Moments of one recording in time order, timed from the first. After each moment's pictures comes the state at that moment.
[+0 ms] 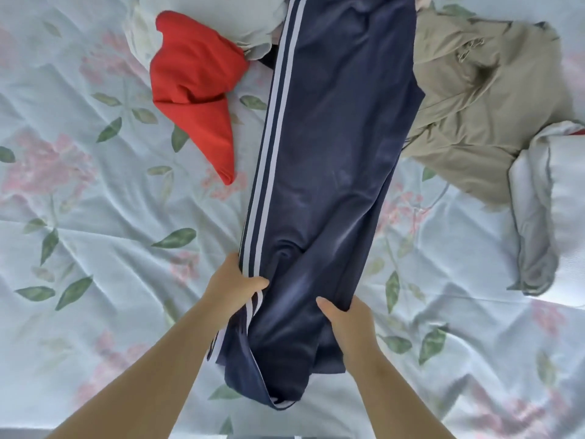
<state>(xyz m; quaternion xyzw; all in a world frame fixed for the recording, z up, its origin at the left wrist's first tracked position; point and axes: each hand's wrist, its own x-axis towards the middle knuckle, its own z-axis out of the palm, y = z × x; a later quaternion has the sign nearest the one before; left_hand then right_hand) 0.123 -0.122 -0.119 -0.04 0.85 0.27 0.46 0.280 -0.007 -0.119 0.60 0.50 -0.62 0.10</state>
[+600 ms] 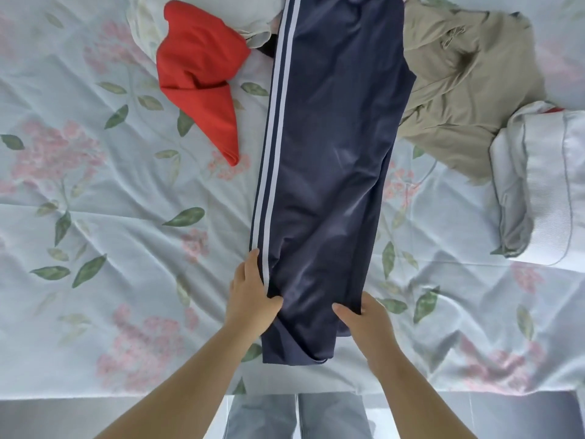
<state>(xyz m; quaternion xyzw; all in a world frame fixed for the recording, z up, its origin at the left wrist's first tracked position) 0.192 -0.154 -0.109 0.07 0.88 0.23 0.41 0.332 -0.027 -0.097 0.56 0.58 -0.57 0.13</state>
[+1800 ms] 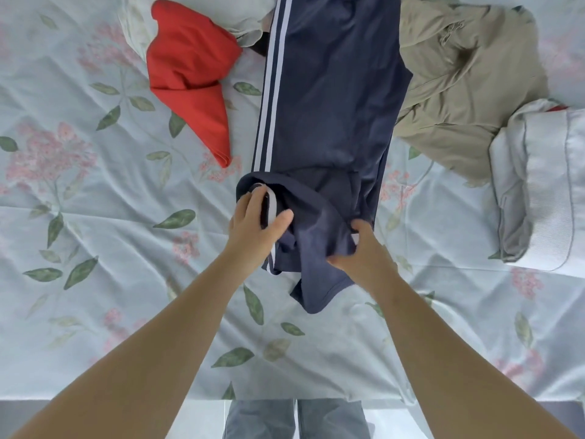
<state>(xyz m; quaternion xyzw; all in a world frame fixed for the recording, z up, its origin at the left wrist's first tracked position) 0.132 -0.084 -0.090 0.13 0.86 0.36 0.32 0.269 0.048 -0.092 0.46 0.73 -0.48 0.16</state>
